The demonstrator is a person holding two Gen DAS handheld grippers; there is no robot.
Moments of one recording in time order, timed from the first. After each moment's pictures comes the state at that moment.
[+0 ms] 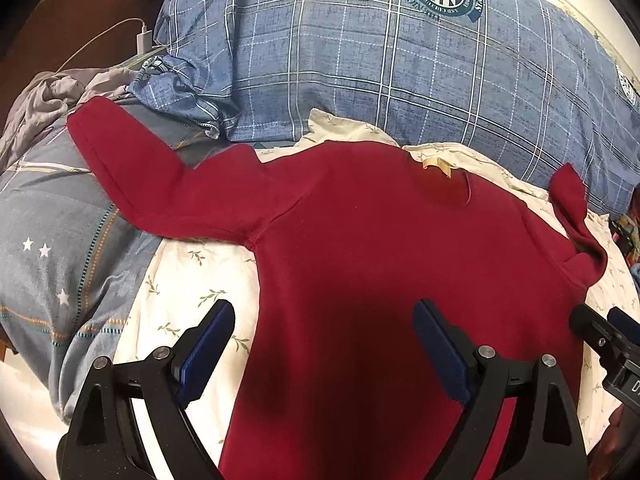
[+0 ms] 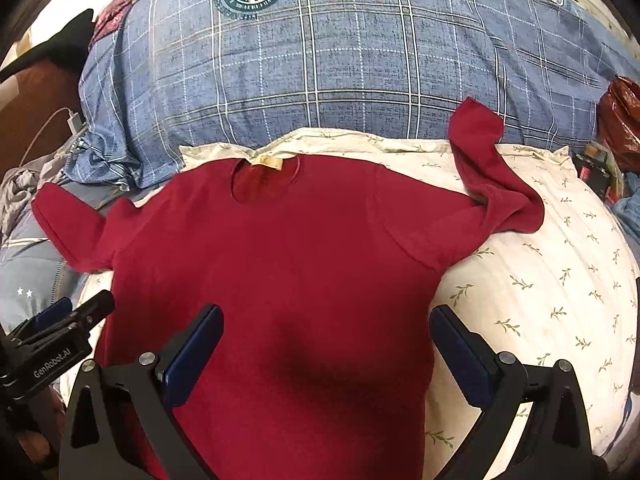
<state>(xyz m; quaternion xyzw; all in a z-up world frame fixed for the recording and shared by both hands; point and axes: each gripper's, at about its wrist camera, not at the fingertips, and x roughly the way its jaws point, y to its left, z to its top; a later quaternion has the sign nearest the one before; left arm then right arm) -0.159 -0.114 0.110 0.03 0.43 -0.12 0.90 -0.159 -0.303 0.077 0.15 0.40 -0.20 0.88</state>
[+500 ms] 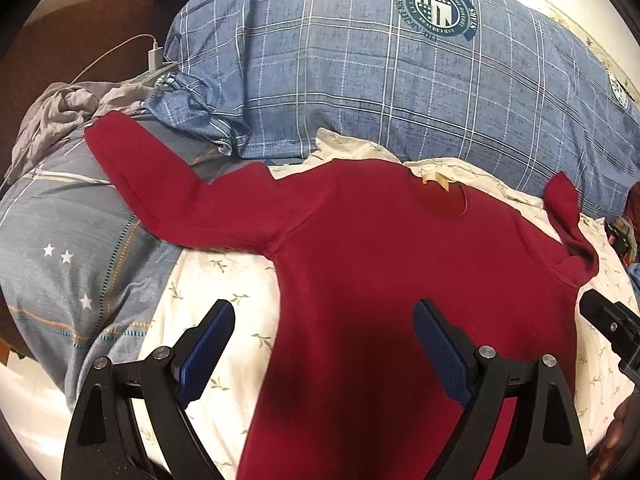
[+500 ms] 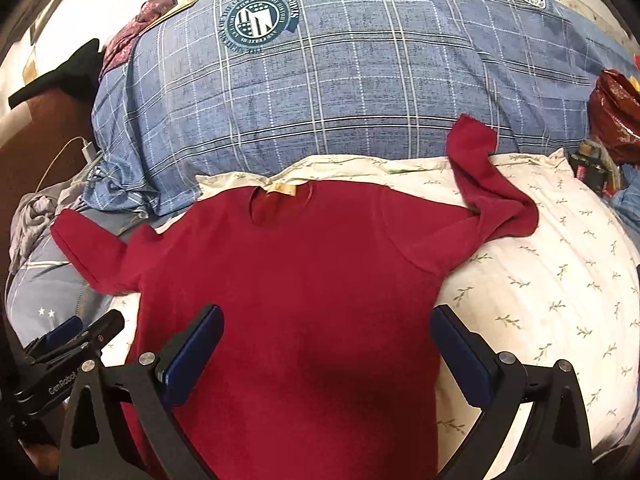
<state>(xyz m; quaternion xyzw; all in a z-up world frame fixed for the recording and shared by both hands) -0.182 -0.095 0.128 0.03 0.40 -0.12 0.91 -0.174 -0.291 0.097 0.17 0.36 -0.19 0.90</state>
